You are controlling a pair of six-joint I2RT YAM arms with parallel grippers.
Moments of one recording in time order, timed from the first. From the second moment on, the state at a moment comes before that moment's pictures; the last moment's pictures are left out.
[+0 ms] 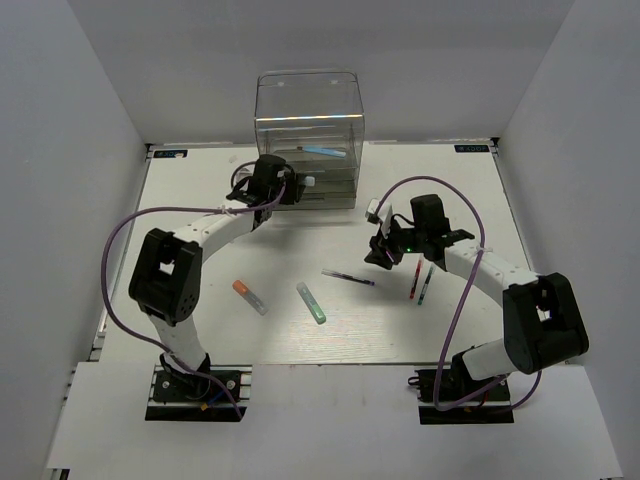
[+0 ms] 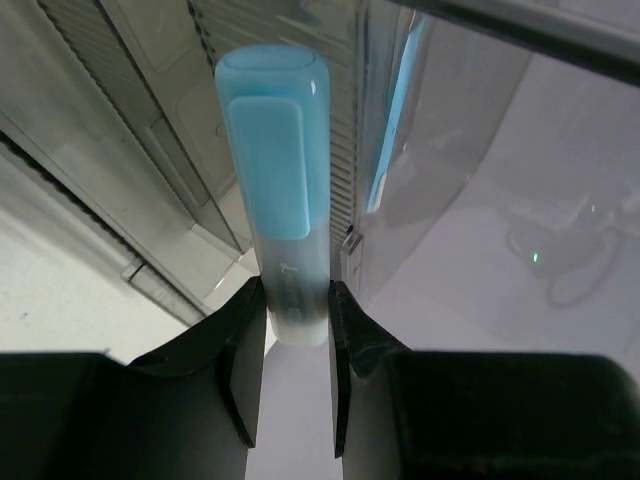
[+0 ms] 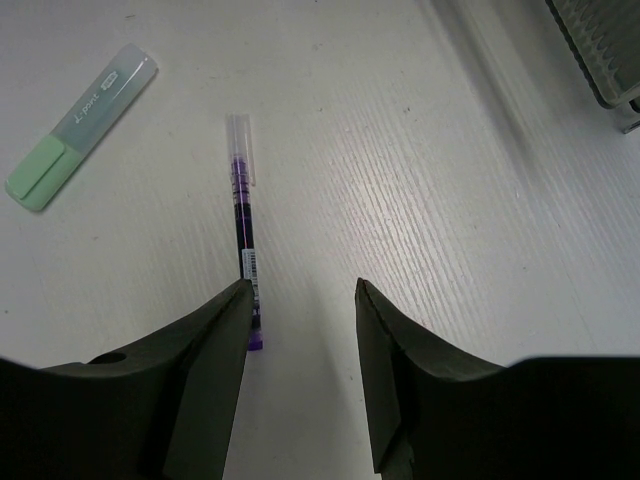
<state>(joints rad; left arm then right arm) -0.45 1.78 1.25 -0.04 -0.16 -1.76 0.37 1.43 0.81 -0.15 -0.70 -0.55</state>
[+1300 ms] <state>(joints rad) -0.45 1.74 1.24 -0.17 -0.05 -1.60 0.42 1.43 0.81 -0.17 -0.73 -0.59</state>
